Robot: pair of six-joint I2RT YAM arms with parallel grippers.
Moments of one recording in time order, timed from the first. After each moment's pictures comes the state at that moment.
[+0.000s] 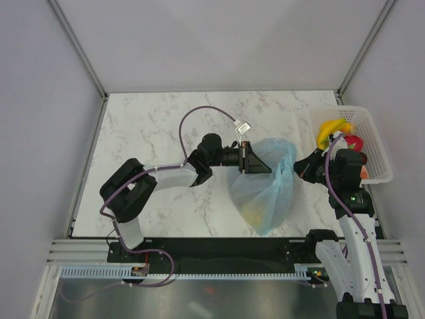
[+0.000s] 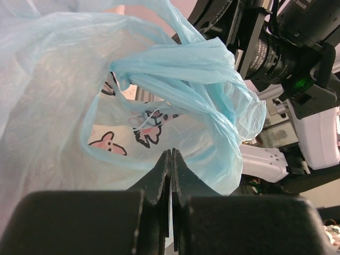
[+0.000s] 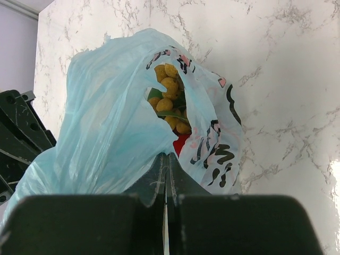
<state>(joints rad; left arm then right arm) -0.85 1.80 1.02 0.84 0.74 -0.99 -0.04 0.67 0.72 -0.56 -0.38 0.52</state>
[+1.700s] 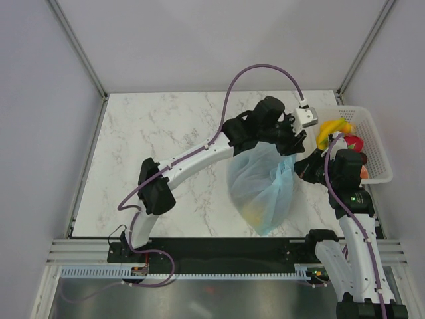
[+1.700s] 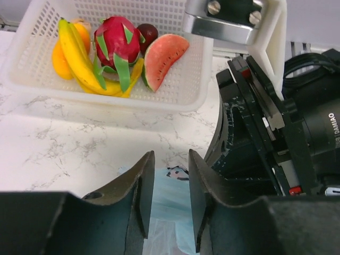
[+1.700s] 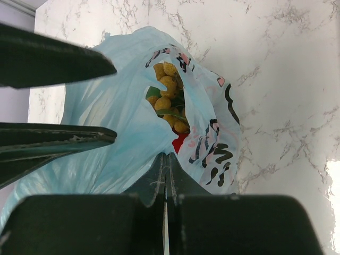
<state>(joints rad) -1.02 2.10 2.15 -0.40 0.40 0.13 -0.04 0.67 0.72 -0.56 -0.38 0.50</state>
